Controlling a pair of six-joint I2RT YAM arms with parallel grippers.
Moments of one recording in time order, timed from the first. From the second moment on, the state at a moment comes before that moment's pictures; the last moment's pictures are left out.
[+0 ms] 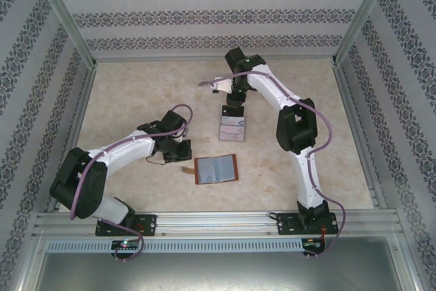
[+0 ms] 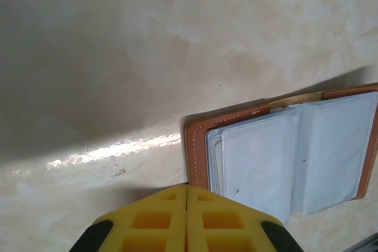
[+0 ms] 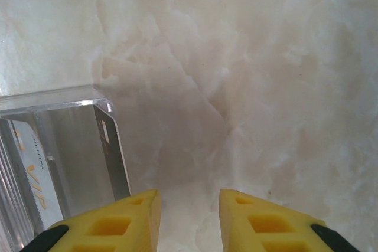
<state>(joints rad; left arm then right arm) -0.50 1.47 0.84 -0.60 0.30 -0.61 0.43 2.30 2.14 -1.14 -0.11 -0.92</state>
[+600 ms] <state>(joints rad) -0.50 1.47 0.84 -0.60 0.32 -0.61 0.44 2.27 2.10 -1.13 -0.12 -0.89</state>
